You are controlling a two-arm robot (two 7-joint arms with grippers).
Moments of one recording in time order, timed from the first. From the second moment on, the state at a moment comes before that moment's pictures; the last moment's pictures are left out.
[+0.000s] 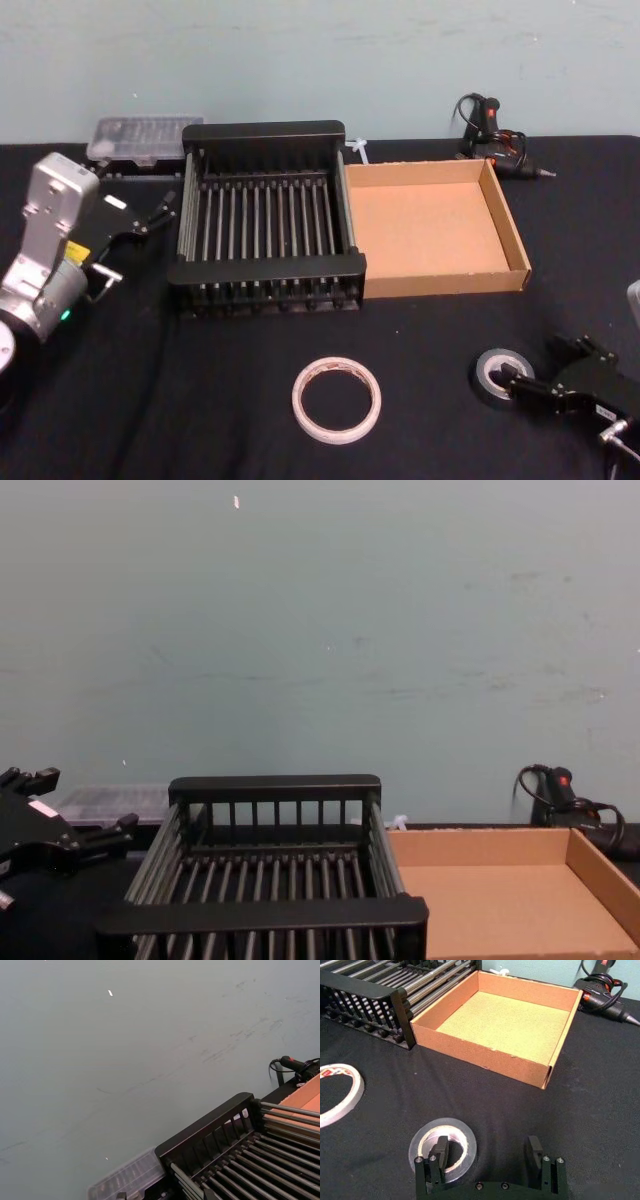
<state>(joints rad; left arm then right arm) -0.20 0.60 0.45 -1.41 -0.25 -0.12 0.03 -0.30 0.66 -0.16 -1.79 0.45 0.25 0.27</state>
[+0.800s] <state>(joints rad) -0.20 0.60 0.45 -1.41 -0.25 -0.12 0.03 -0.29 0.65 -0.15 -1.78 0.44 0.26 0.29</state>
